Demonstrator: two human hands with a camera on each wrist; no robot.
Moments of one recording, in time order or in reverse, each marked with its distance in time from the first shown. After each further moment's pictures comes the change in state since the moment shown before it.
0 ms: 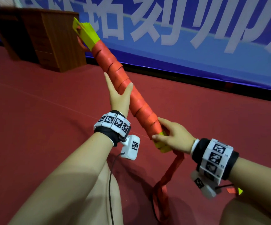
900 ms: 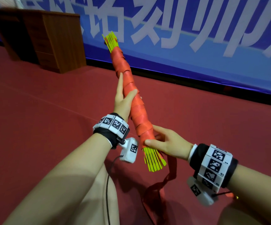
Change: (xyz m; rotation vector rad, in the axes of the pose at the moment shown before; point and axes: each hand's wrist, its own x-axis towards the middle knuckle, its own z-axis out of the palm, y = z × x) left_hand -0.011 0.007 0.005 -0.120 -0.209 -0.113; right_hand -0.001 0.002 0.010 0.152 -0.099 -0.154
